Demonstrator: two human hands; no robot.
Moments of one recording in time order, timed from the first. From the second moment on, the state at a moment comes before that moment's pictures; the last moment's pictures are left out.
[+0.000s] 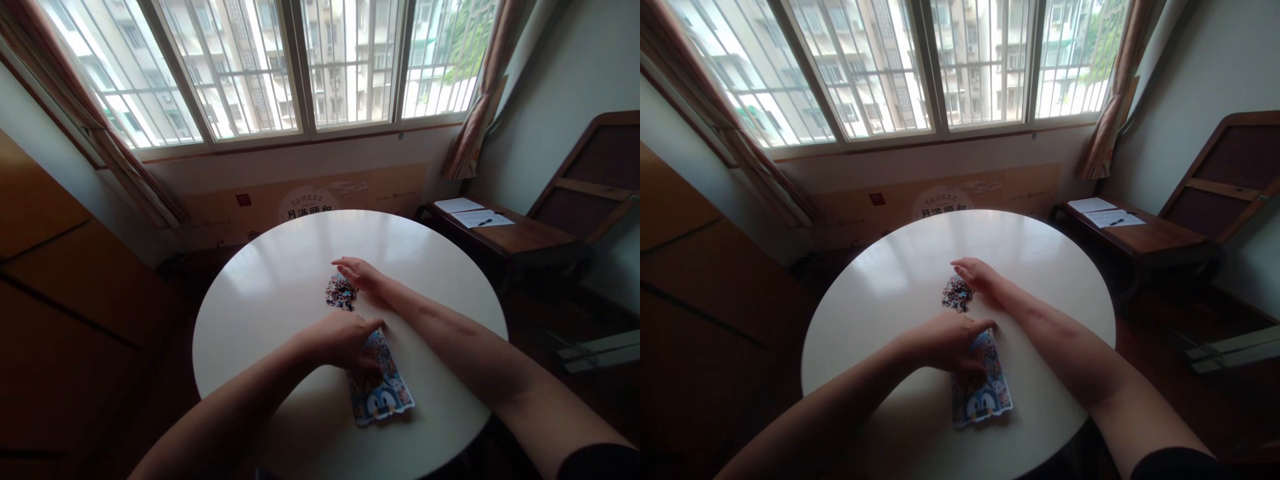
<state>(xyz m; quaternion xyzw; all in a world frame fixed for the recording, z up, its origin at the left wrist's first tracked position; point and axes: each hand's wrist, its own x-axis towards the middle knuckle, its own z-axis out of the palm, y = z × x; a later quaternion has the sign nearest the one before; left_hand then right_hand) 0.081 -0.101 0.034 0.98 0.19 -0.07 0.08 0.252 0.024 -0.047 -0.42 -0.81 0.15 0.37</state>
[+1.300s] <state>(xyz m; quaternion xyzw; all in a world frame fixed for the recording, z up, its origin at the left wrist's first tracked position) 0.068 -0.089 0.048 0.97 0.15 -0.10 0.18 0.250 0.014 -0.041 -0.37 -0.85 0.16 0.33</state>
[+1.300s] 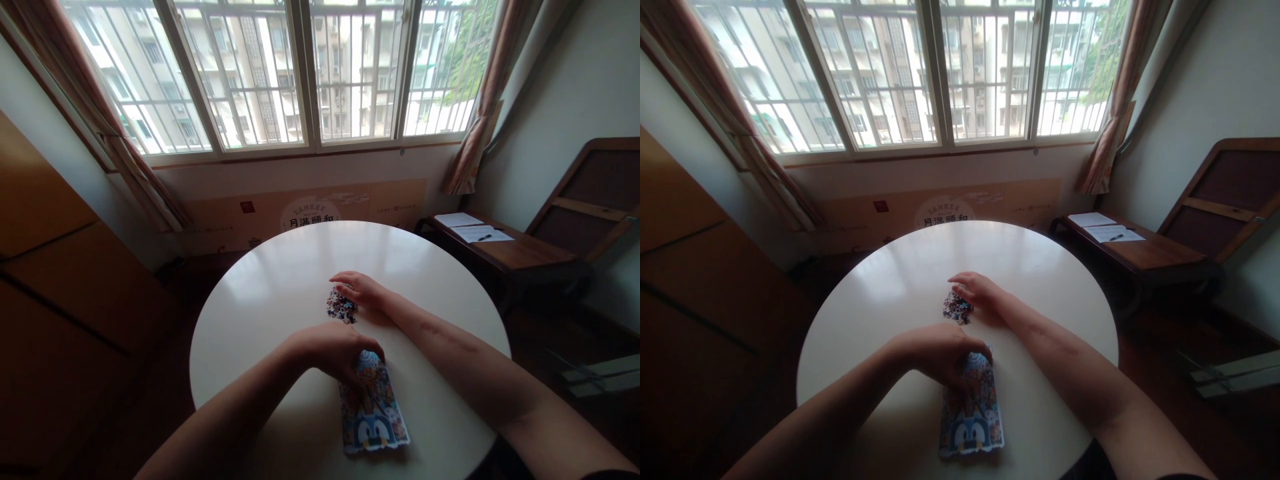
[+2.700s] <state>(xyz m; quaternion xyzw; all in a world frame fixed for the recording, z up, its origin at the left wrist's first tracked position) -0.008 0.065 -0.007 0.43 0.39 0.49 0.65 0.256 0.012 -0.035 -0.37 -0.83 0.25 0.34</state>
